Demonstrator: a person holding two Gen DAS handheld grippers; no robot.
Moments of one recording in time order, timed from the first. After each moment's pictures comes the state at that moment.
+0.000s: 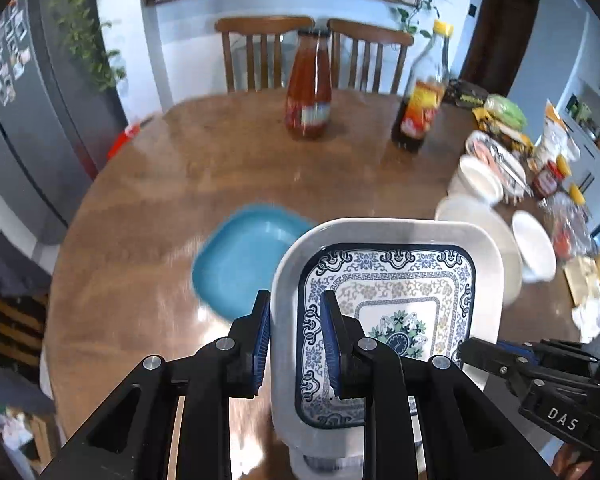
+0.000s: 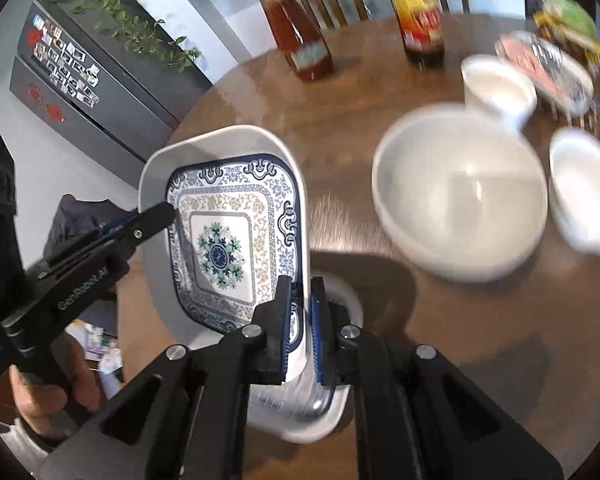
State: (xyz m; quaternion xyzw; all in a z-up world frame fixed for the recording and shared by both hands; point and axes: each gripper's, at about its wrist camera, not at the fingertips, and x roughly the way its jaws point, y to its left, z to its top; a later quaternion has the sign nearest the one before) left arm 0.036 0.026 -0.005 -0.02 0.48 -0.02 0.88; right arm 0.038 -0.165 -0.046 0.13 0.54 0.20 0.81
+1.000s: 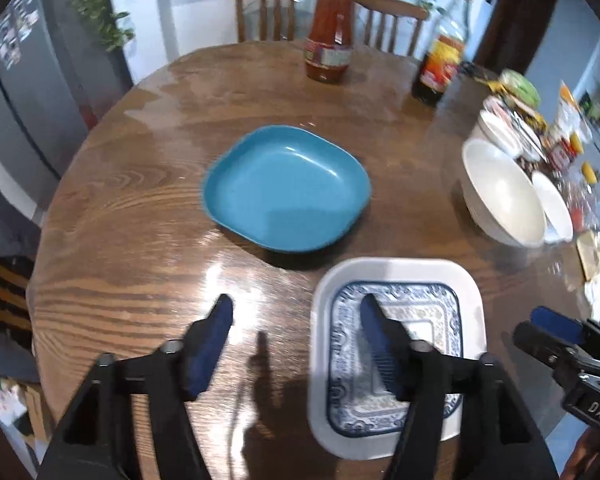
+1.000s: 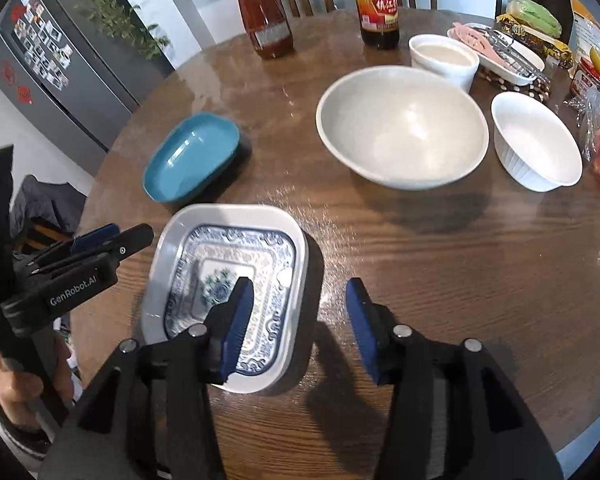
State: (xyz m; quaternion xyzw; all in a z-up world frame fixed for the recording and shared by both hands) left arm 0.016 0.044 -0.044 -0.04 0.51 -0.01 0.86; right arm -0.001 -0.173 -0.053 0.07 0.53 0.14 0.83
